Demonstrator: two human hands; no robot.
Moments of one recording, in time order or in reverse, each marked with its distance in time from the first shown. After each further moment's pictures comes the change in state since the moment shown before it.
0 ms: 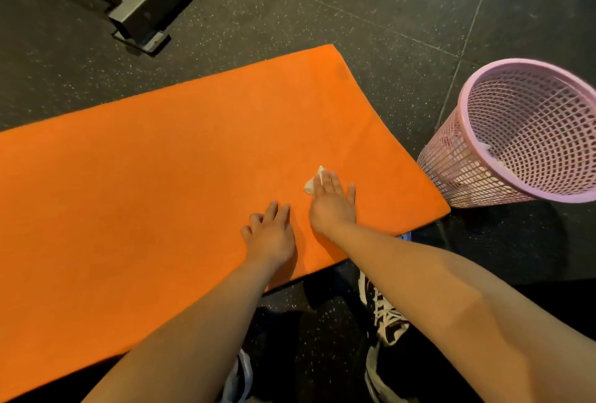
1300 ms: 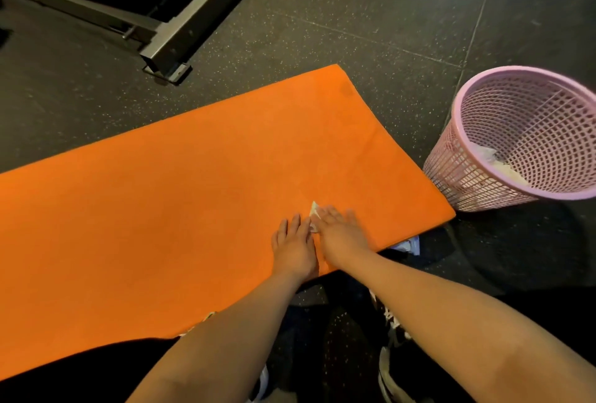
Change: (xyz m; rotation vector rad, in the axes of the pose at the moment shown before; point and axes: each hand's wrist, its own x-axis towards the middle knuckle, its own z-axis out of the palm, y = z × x) left_hand -0.014 0.017 0.018 -0.179 0.026 0.096; right_hand -0.049 0.011 0.003 -0.054 -0.039 -0.266
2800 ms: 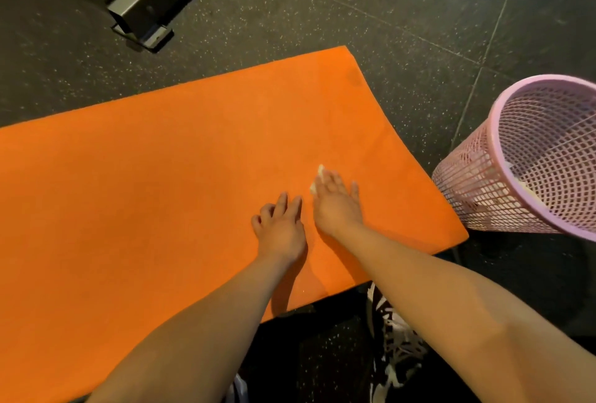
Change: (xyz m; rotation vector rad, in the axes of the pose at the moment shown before) left_hand 0.063 -0.004 -0.026 0.122 0.004 -0.058; right_hand 0.095 0.017 -0.017 0.064 0.065 0.169
